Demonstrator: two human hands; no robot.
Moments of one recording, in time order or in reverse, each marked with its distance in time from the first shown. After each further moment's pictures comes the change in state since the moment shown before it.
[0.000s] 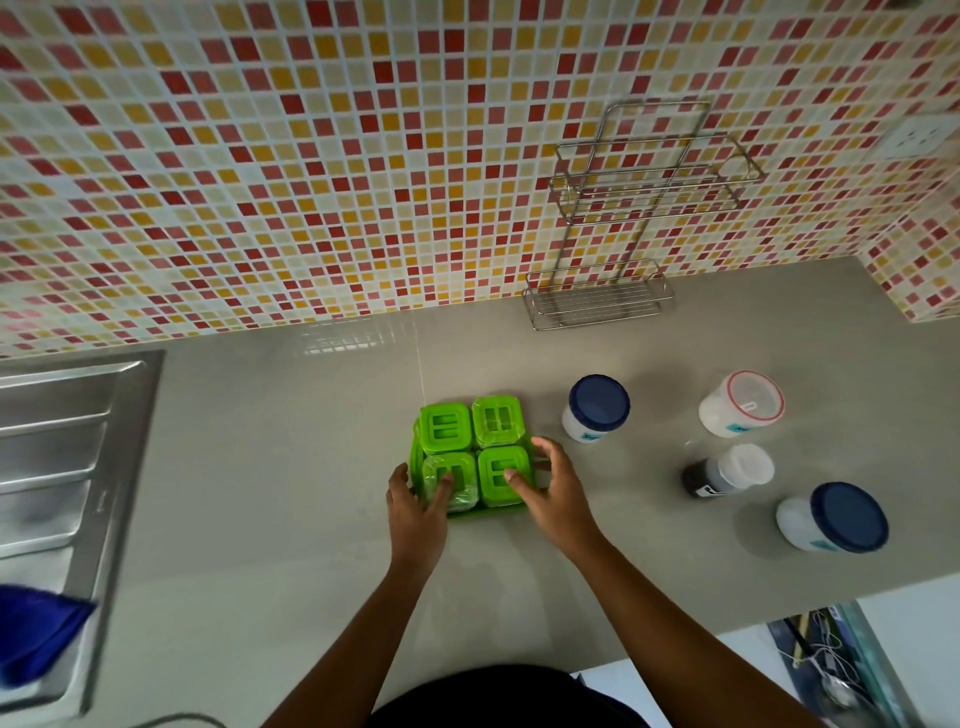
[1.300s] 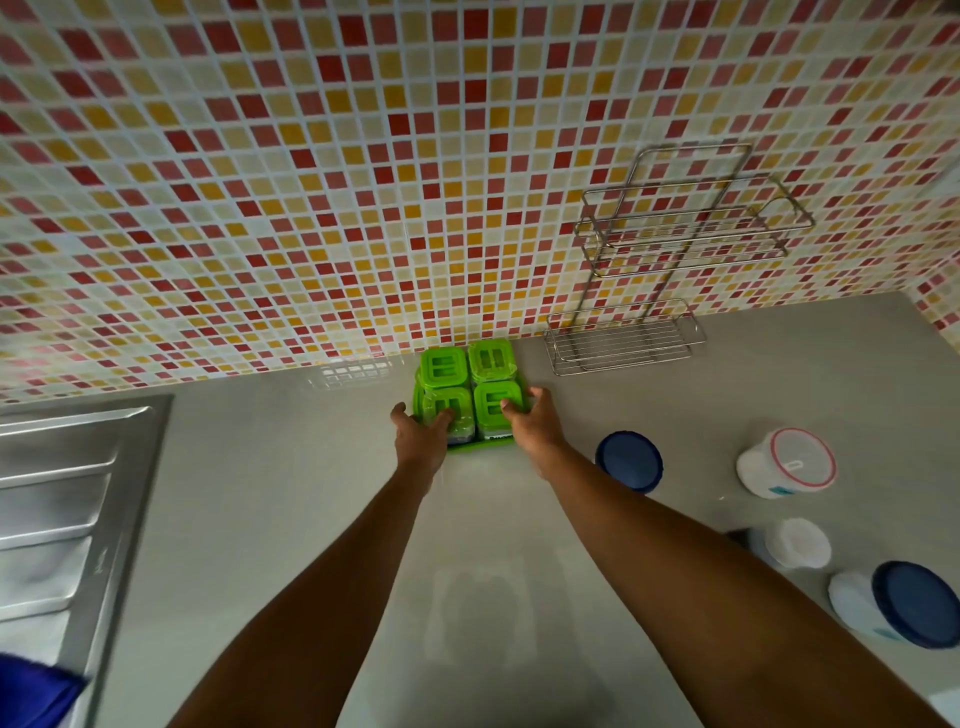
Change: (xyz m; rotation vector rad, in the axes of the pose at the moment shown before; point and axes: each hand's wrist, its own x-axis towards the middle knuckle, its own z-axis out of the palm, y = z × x) left_hand 0.146 0.109 0.030 -0.026 -0.015 -0.139; right_hand 0.177 -0.076 0.036 0.080 0.026 0.312
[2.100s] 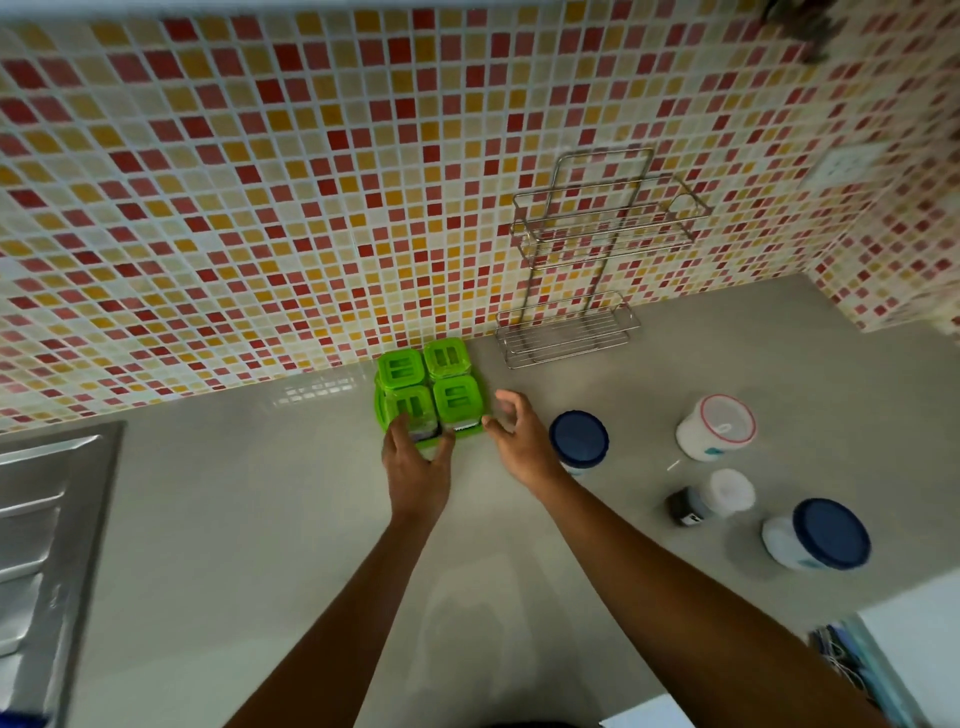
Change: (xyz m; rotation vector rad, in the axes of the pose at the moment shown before) left_hand -0.084 -0.022 0.011 0.243 0.040 0.452; right_hand -0.062 0.023 -0.044 -0.032 0.004 -0.322
